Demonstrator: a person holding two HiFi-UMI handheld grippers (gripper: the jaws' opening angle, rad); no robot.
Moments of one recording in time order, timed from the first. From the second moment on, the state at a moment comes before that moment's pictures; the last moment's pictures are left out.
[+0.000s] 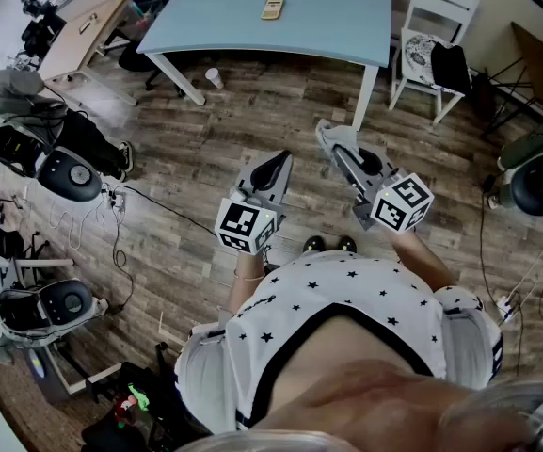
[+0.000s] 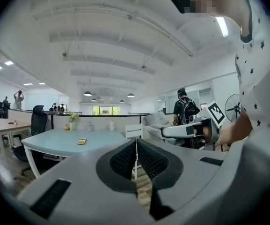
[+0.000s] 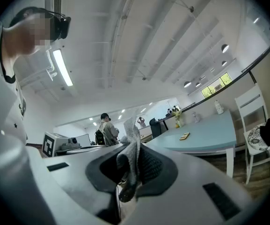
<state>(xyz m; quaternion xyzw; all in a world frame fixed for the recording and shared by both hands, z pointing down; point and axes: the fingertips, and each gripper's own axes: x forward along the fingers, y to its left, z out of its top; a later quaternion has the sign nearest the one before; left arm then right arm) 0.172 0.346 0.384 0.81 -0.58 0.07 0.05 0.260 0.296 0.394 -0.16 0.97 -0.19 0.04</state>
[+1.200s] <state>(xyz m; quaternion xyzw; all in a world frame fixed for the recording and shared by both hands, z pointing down) 0.217 0.314 0.369 0.80 -0.60 0.07 0.03 0.306 0.263 0.386 -0.14 0.97 -0.19 0.07</state>
